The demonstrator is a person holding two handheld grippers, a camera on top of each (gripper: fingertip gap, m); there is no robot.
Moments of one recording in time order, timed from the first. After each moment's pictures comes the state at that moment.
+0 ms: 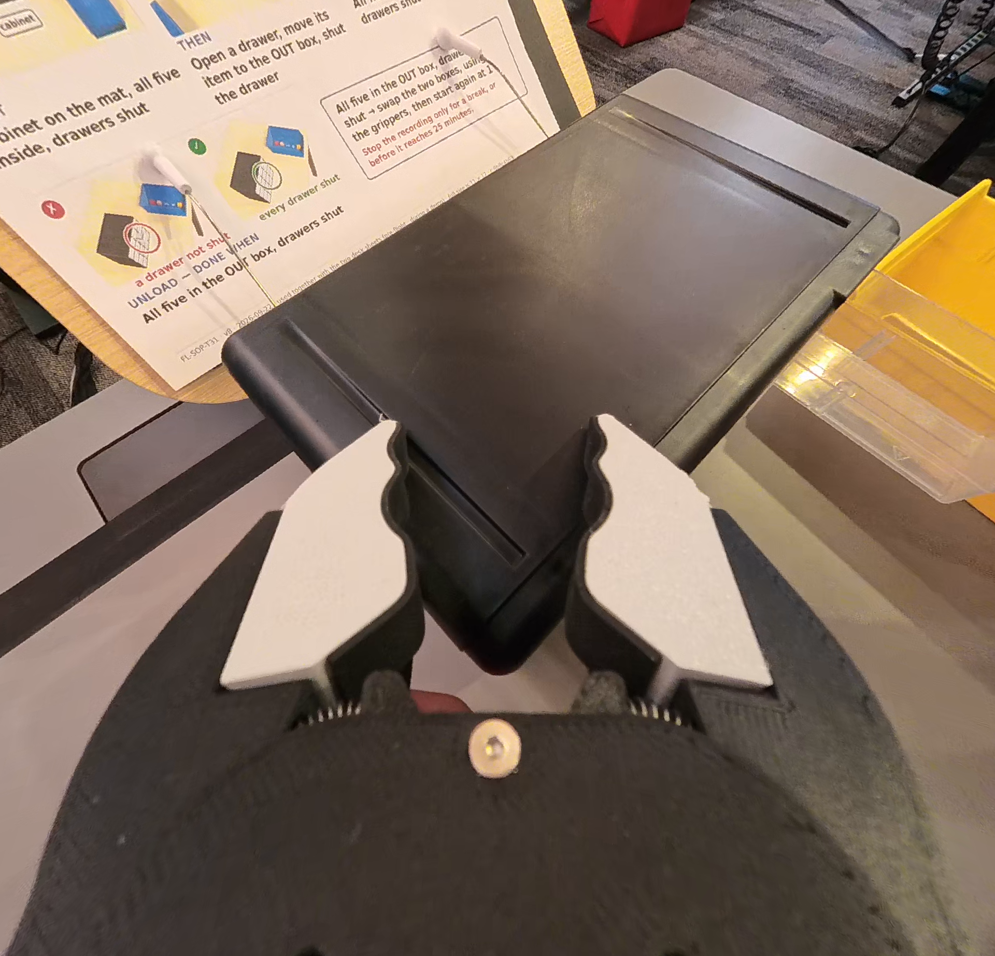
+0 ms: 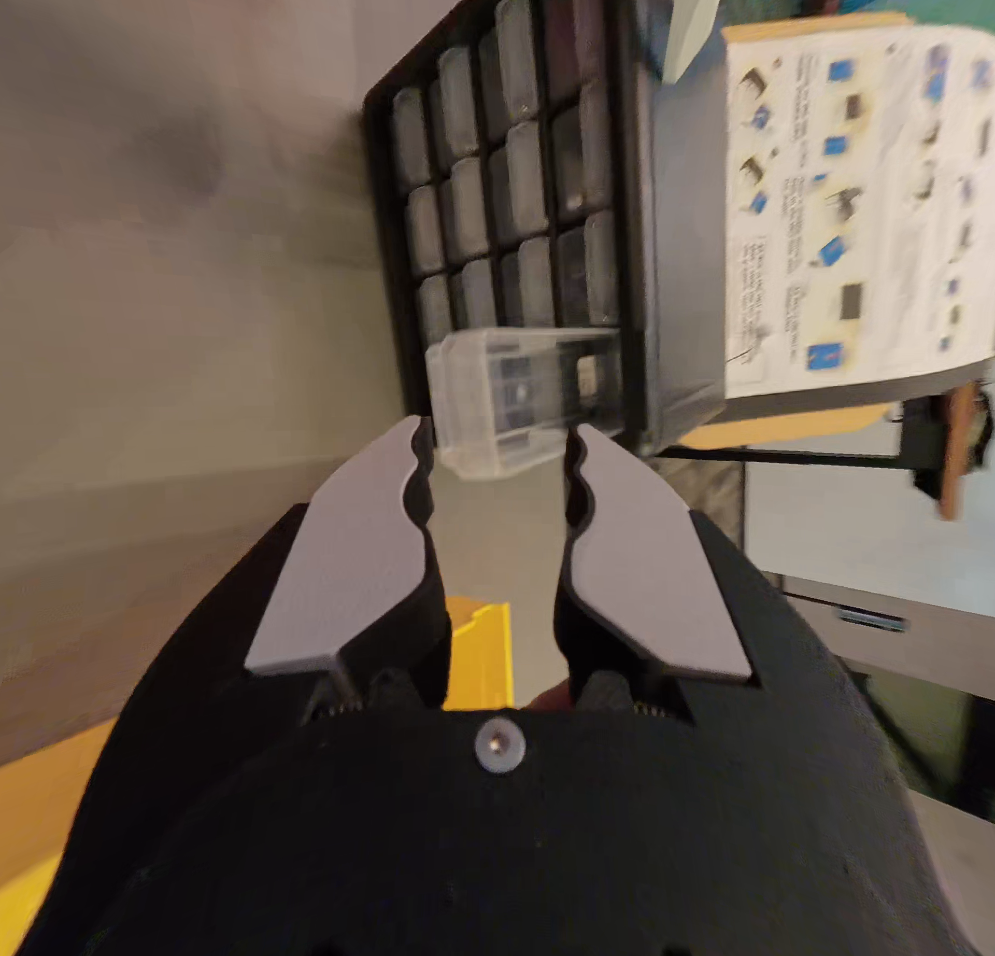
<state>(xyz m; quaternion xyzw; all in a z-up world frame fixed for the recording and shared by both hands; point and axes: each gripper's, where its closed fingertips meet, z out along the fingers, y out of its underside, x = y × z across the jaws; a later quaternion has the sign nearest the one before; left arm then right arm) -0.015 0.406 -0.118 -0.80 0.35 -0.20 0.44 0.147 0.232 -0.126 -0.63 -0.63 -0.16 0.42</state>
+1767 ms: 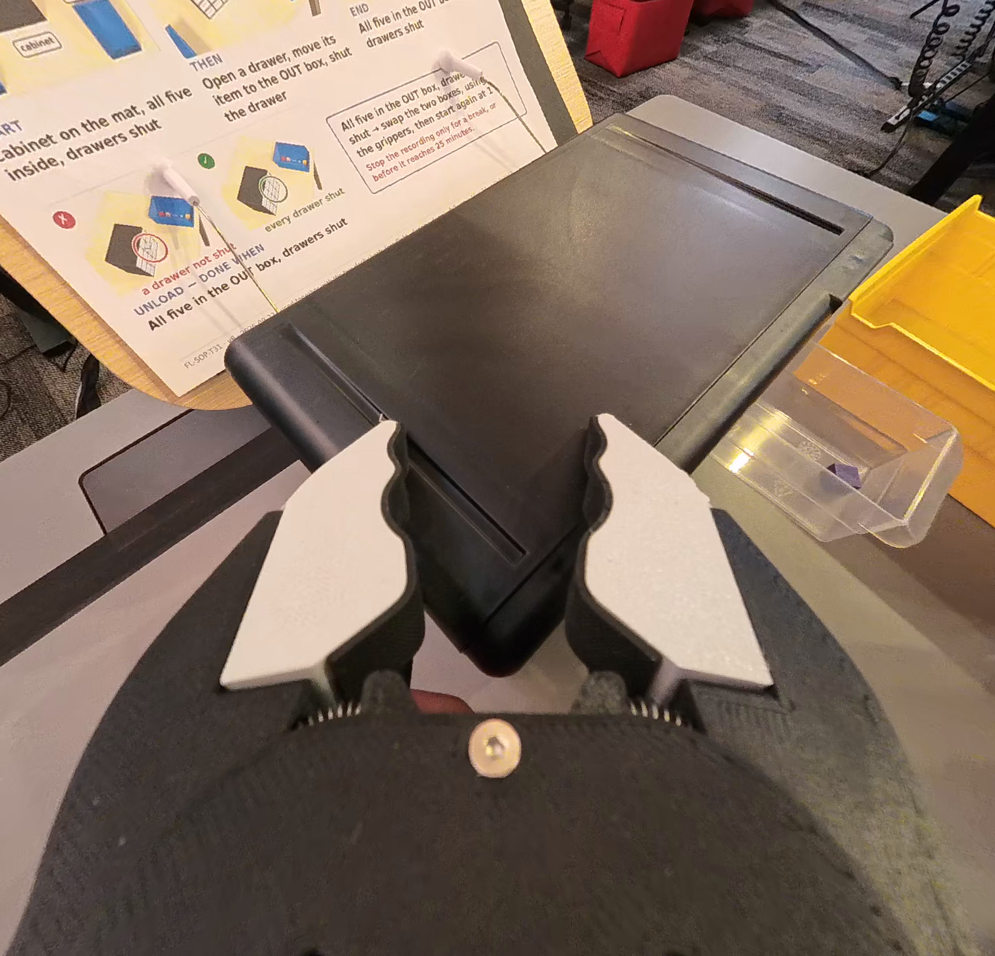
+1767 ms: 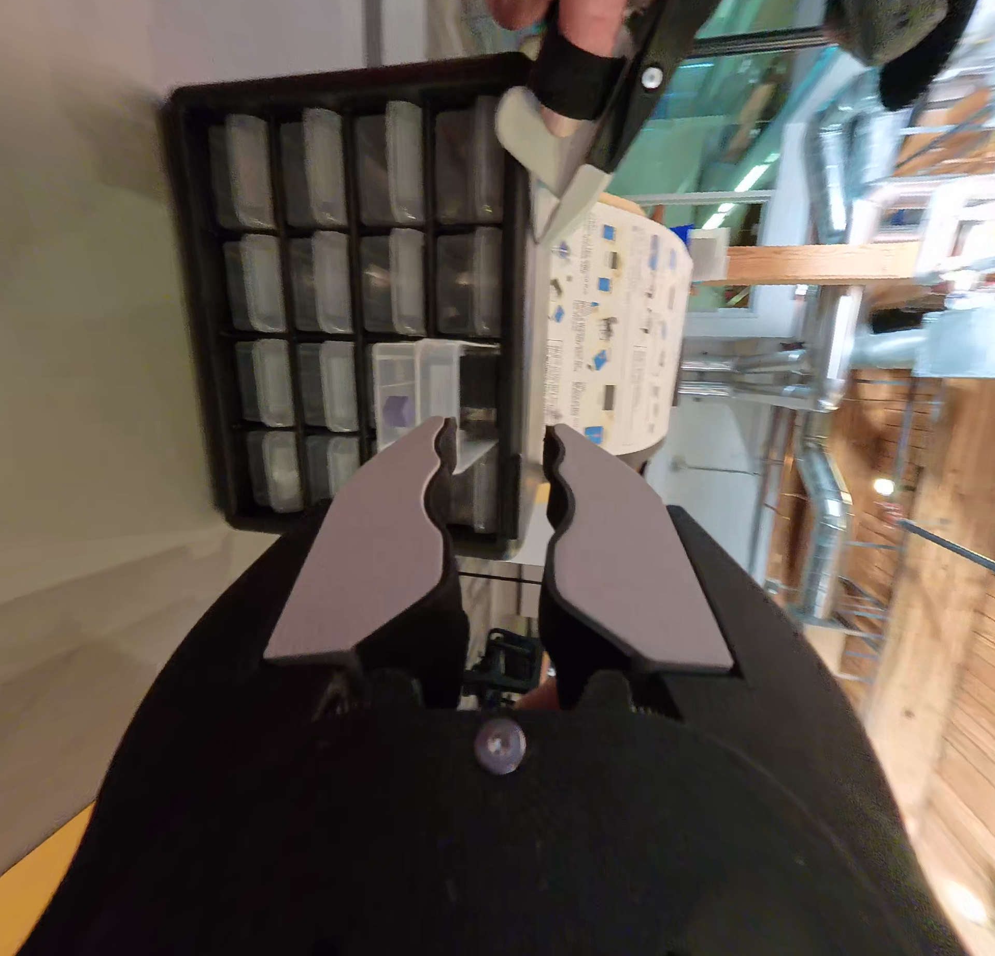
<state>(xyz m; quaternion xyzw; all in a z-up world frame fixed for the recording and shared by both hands) -0.015 0.406 -0.118 -0.79 0.35 -0.20 0.46 0.085 0.257 -0.112 -0.46 -0.61 -0.37 0.52</state>
